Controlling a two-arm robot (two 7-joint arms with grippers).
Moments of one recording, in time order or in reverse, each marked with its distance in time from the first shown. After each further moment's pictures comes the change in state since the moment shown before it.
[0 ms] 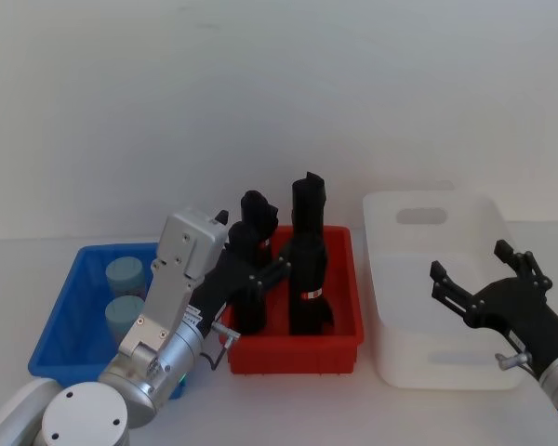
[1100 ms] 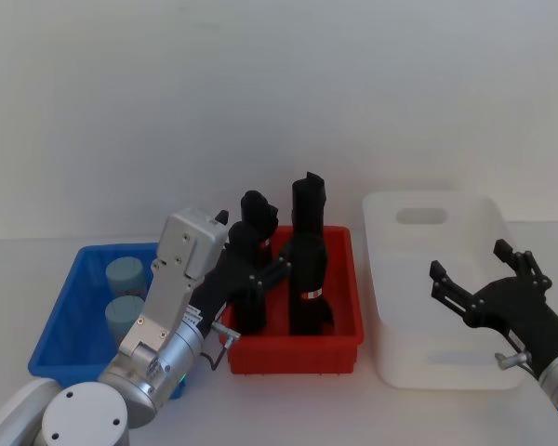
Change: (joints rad) left arm 0.000 0.000 0.000 0.000 0.000 0.000 0.000; right arm 0.002 -0.001 0.000 0.001 0.000 0.000 0.002
